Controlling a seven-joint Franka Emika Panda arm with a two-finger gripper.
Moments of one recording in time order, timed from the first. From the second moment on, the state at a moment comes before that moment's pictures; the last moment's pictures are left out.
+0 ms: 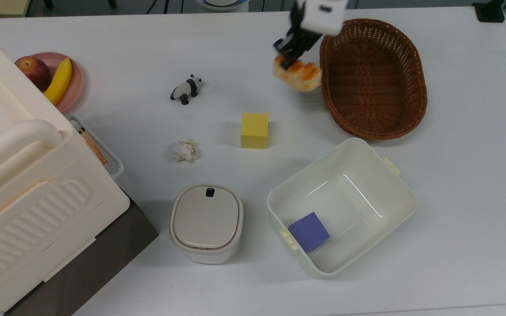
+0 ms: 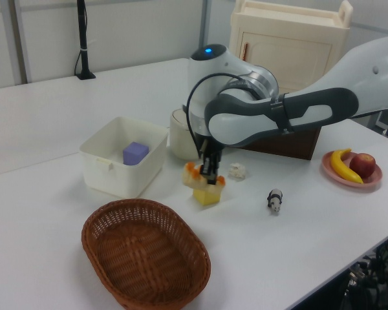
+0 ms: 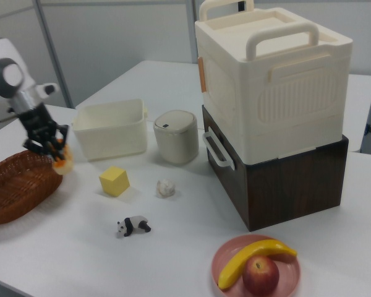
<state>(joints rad) 0.28 0.02 0.16 -1.99 -0.25 1.96 -0.17</state>
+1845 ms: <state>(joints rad) 0.35 0.01 -0.07 -1.77 -0.22 1.80 0.05</state>
